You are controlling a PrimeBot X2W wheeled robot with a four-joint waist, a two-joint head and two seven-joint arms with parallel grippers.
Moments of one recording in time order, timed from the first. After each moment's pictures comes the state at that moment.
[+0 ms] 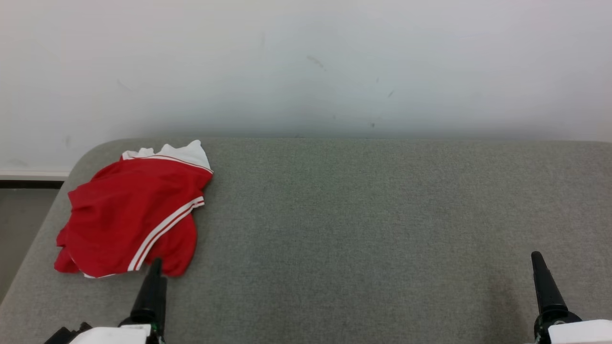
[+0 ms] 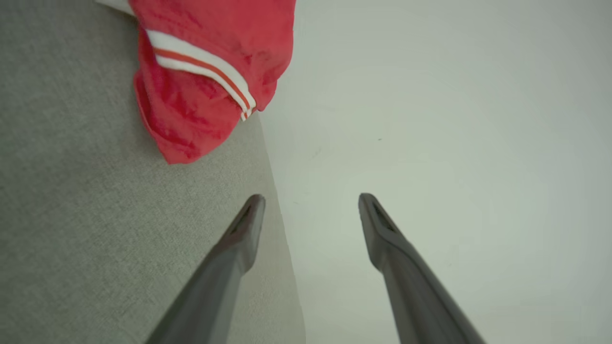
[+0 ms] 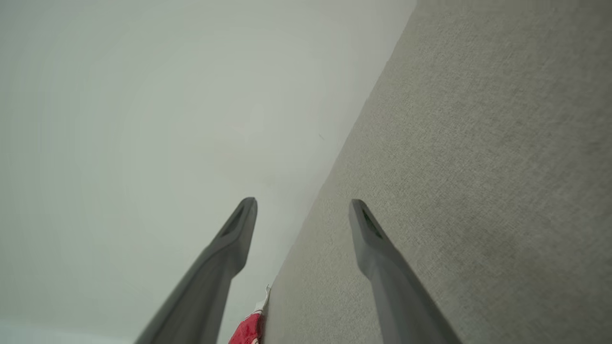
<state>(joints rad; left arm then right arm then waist) -0.08 0.04 0.08 0.25 -1.48 -0.12 0.05 -0.07 -0.04 -0.07 0.23 1.38 0.13 0.05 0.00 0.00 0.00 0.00</state>
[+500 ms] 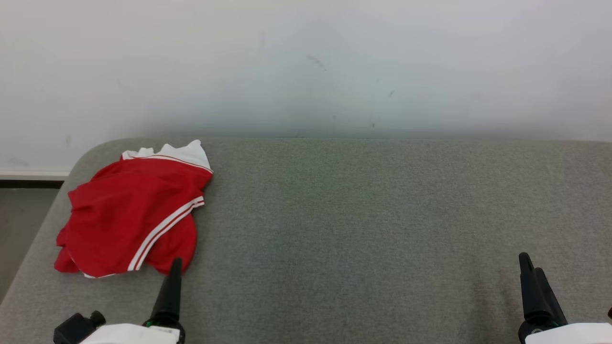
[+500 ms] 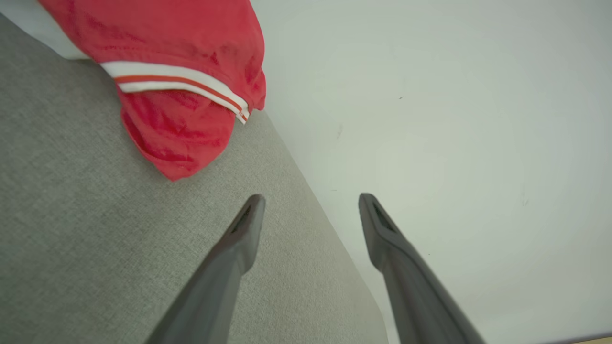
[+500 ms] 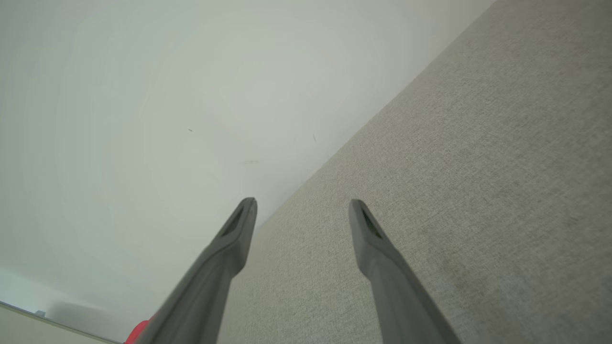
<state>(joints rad) -0.06 0.04 0.02 0.20 -1.13 -0.10 -0.01 -0.04 -0.05 -0.03 0.18 1.03 0.13 -0.01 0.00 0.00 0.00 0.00</state>
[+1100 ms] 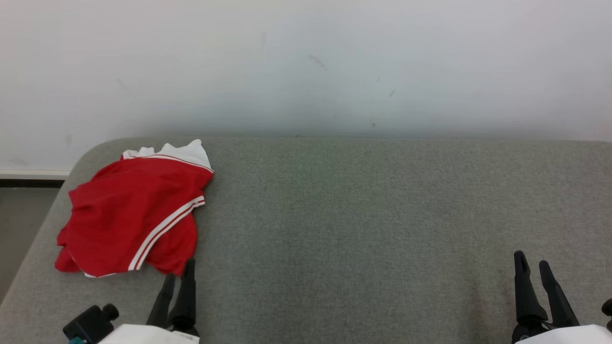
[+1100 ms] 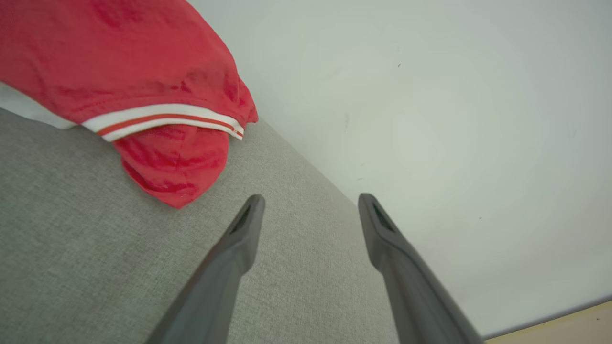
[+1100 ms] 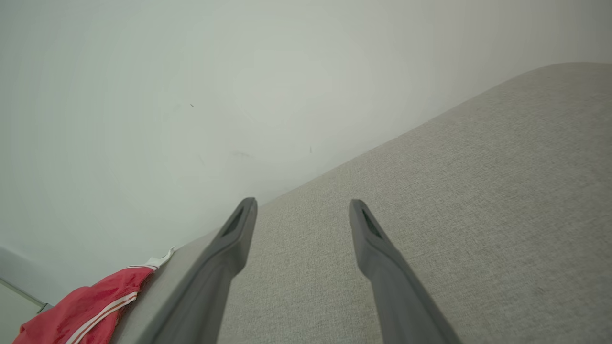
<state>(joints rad) -0.05 0.04 -0.02 0.18 -0.83 -0.10 -0.07 -0.02 -0.05 -0.02 0.14 0.74 0.13 -0.07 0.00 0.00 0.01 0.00</state>
